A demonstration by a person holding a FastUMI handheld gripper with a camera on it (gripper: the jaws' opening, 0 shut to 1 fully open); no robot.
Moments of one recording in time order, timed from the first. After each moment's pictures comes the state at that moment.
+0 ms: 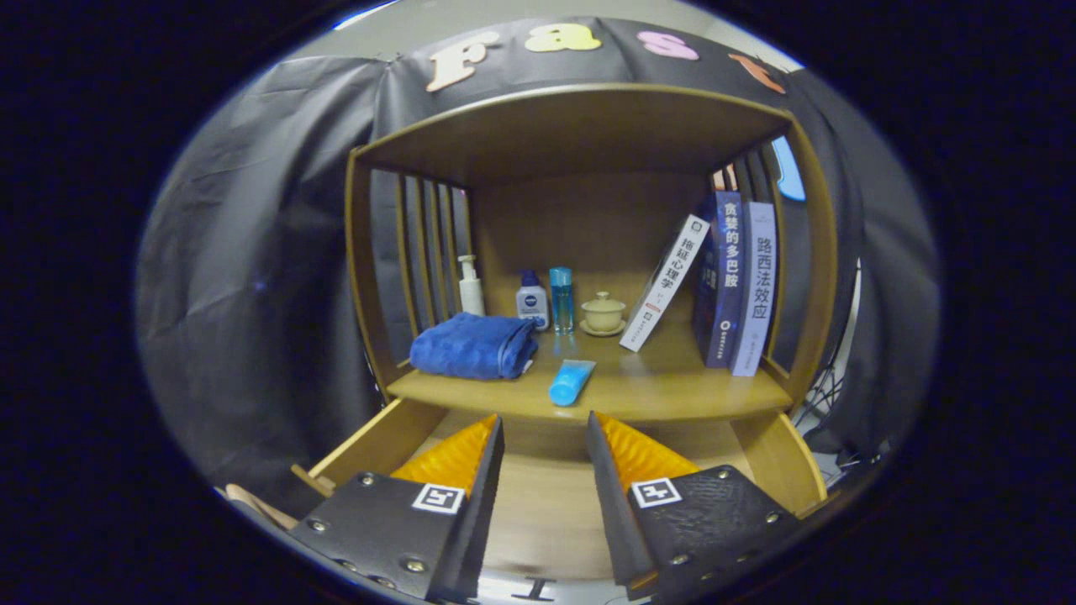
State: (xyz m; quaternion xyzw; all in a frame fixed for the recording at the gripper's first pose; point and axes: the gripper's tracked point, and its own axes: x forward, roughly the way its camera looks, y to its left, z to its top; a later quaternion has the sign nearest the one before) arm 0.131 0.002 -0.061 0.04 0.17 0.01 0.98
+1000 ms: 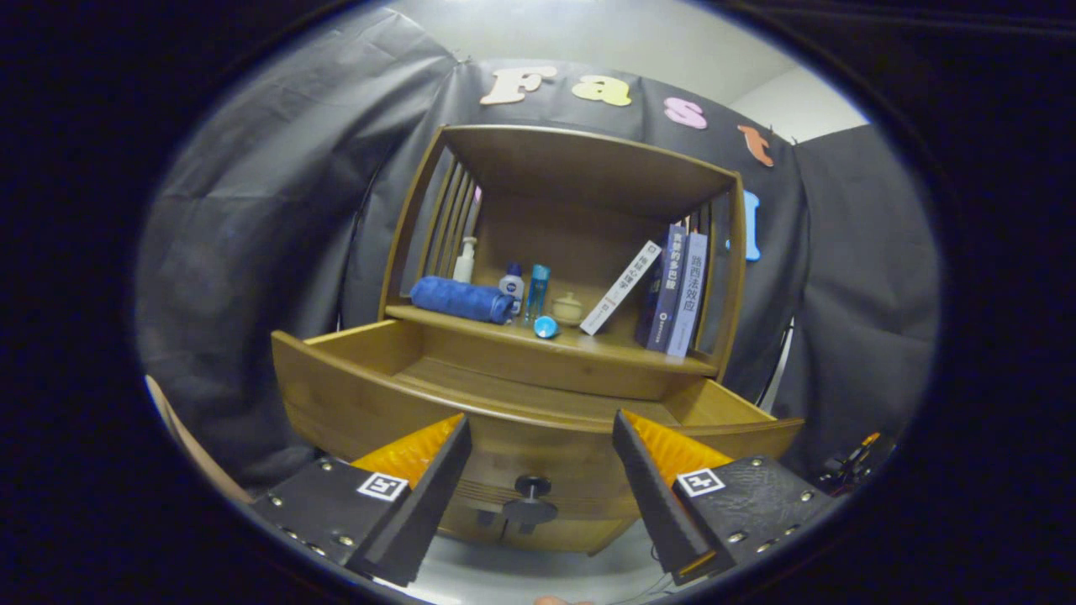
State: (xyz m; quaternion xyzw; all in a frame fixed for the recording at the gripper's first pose) arm 0.033 0.020 -0.140 -0.07 0.11 -0.08 0.99
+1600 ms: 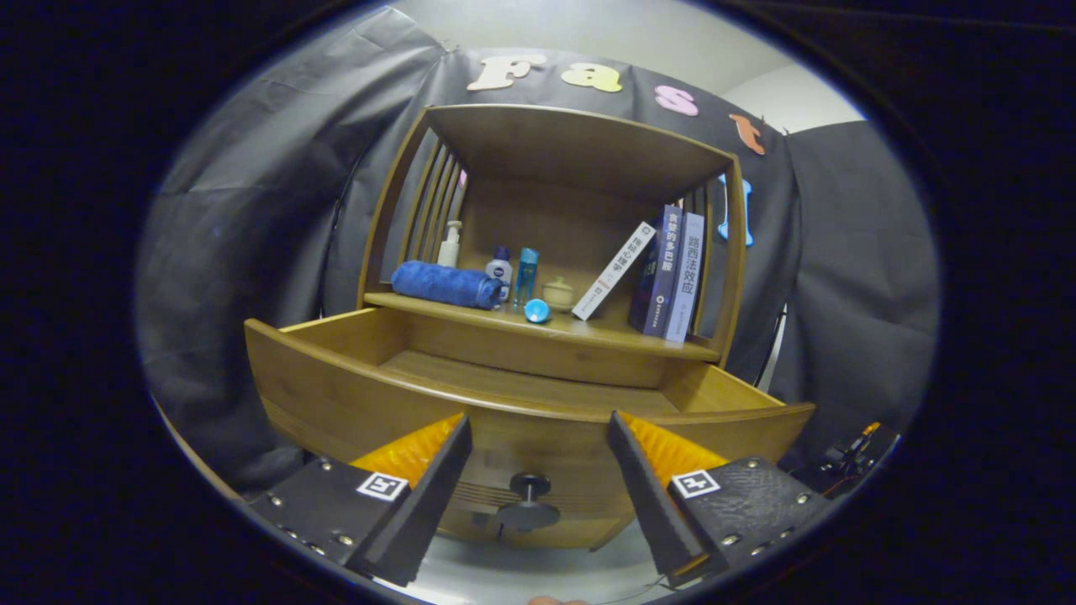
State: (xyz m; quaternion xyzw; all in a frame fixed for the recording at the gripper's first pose) arm 0.061 0.017 -0.153 -0.06 0.12 -0.11 0.99
